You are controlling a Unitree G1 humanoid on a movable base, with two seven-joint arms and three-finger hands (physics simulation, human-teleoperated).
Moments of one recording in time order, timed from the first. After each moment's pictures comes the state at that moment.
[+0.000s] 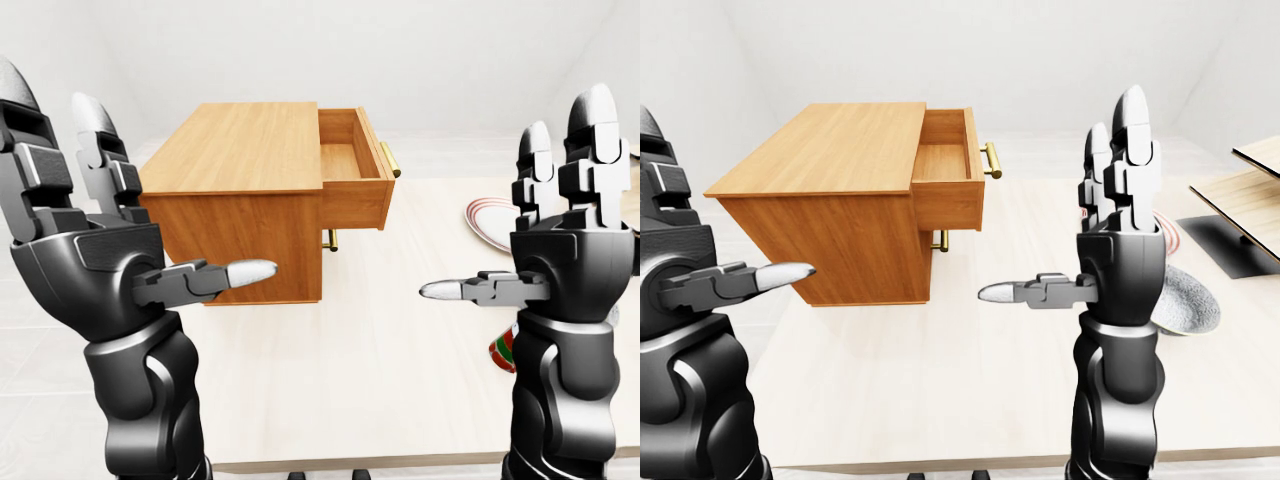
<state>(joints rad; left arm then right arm) -0.20 0.05 0.10 -0.82 -0.09 0.09 0.18 -0.12 -0.10 -0.19 -0.76 0.03 0.09 0.09</state>
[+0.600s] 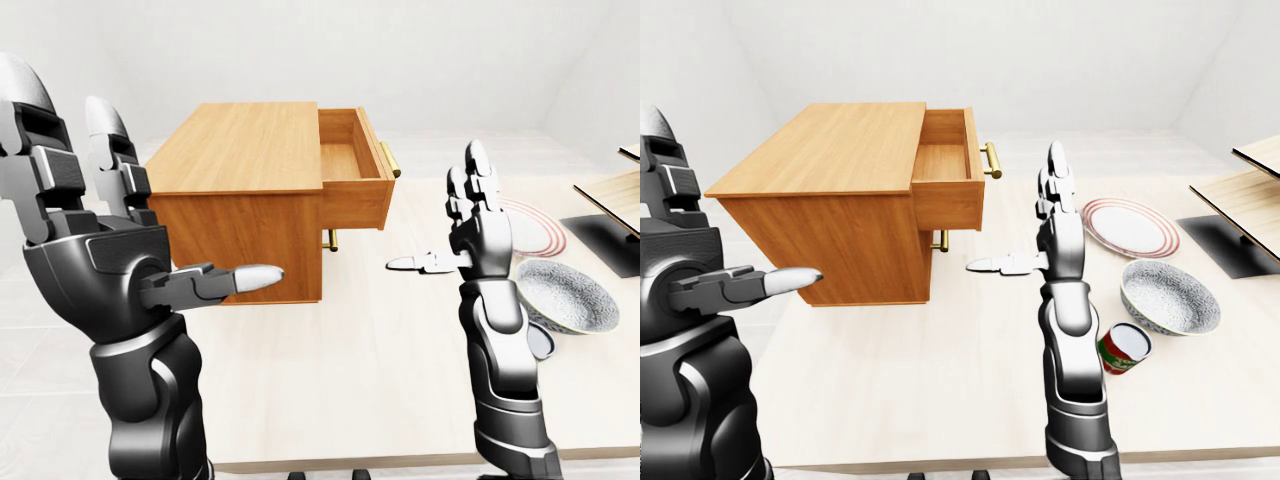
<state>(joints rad) -0.18 0.04 0.09 -0.82 -0.08 0.09 0.15 -0.26 -0.10 -0.13 -0.31 0.02 0.09 0.03</state>
